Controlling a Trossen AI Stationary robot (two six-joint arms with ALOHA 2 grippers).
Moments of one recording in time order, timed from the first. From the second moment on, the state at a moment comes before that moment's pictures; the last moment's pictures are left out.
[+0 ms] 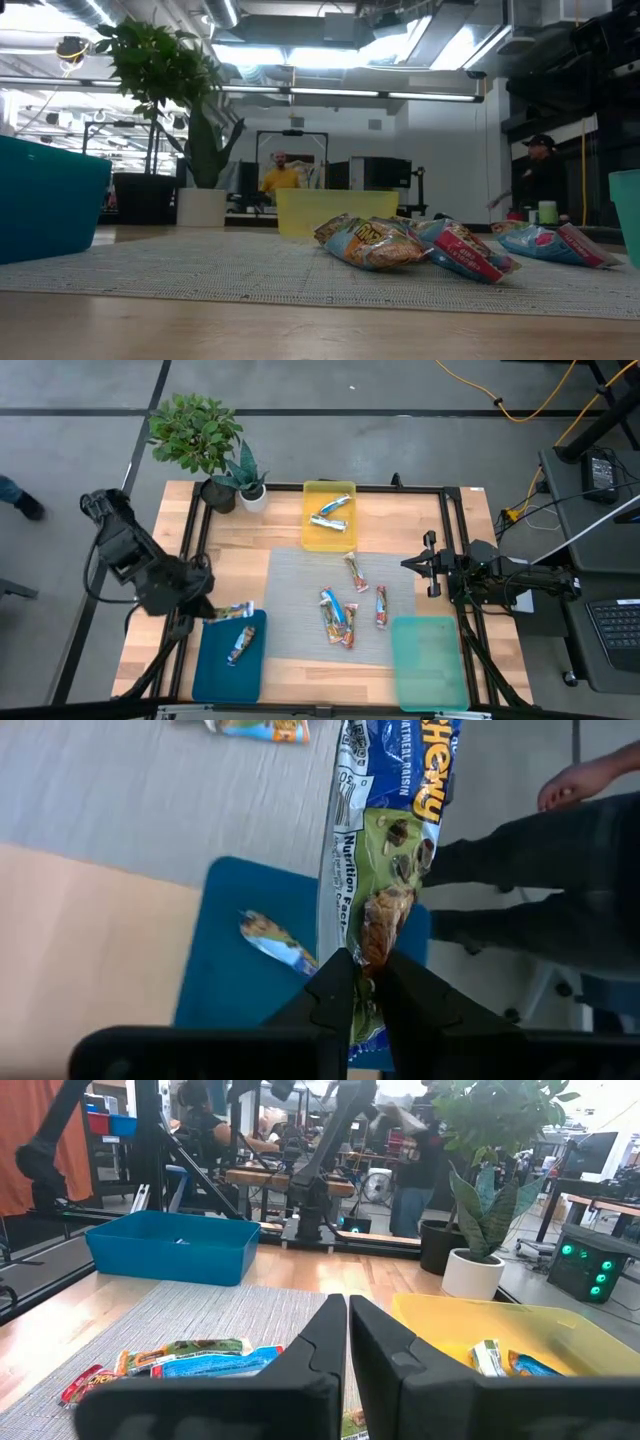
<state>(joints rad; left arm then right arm) -0.82 1.06 1.38 -1.26 -0.22 -1.03 -0.12 0.01 0.01 0.04 -0.12 -0.11</state>
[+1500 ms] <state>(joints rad) -1.09 1.66 1.38 -1.40 -0.32 -1.73 -0.12 0.01 0.01 0.04 -0.12 -0.11</state>
